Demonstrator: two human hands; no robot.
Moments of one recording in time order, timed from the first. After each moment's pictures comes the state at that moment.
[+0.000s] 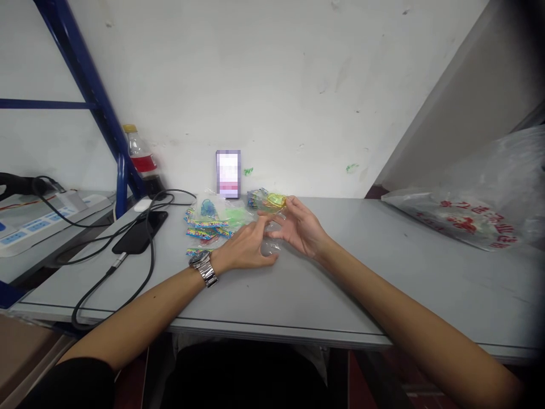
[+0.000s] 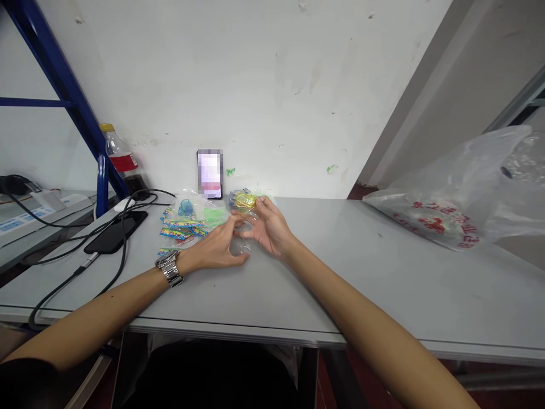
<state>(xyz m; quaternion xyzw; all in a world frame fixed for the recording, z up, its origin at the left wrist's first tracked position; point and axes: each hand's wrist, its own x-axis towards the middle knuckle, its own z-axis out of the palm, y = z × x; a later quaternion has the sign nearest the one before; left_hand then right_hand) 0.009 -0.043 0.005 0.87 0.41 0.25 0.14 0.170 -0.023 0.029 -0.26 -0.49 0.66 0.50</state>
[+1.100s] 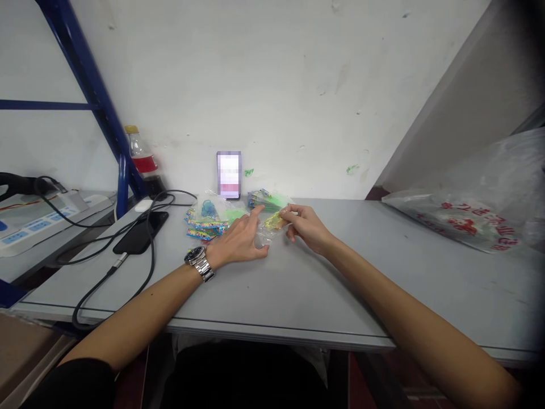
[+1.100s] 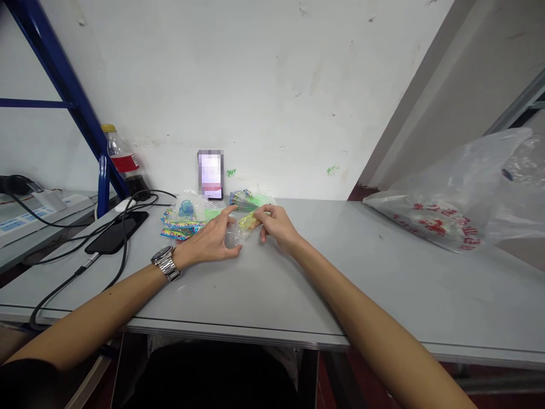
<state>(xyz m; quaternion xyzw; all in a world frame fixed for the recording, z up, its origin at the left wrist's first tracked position) -0.006 -0.032 0.002 0.86 0.43 0.26 0.09 0.186 -0.007 0.028 -0.48 -0.59 0.49 0.42</state>
